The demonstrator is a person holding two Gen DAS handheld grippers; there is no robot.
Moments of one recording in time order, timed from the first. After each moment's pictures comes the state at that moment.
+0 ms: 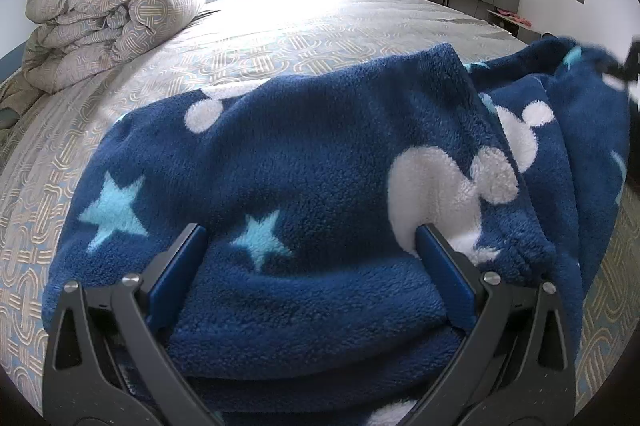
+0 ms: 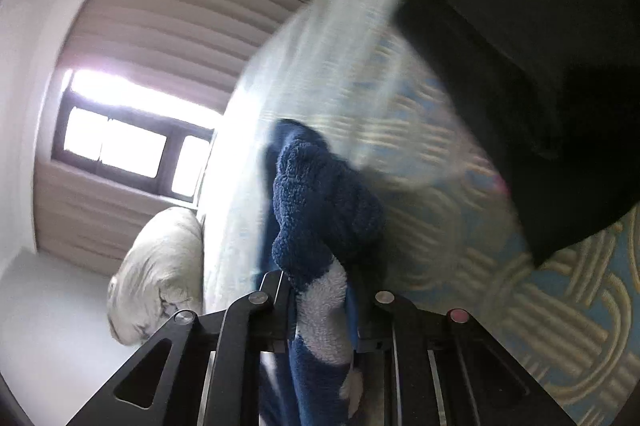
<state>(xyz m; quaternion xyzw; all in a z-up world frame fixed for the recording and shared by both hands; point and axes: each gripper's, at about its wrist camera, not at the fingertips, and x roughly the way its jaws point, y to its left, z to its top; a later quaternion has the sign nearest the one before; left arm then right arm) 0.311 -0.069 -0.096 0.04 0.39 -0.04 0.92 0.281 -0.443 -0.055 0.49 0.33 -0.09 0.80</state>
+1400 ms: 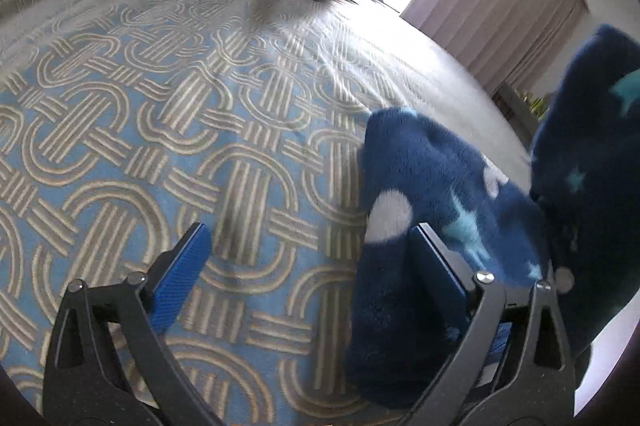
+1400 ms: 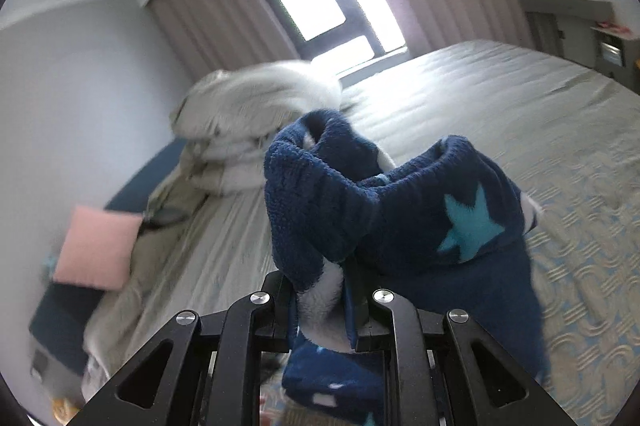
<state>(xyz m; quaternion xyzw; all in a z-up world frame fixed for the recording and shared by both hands) 0.290 0.163 -0.110 -0.27 0.37 0.04 0.89 0.298 -0.094 0.033 0.16 0.36 0.18 0.90</state>
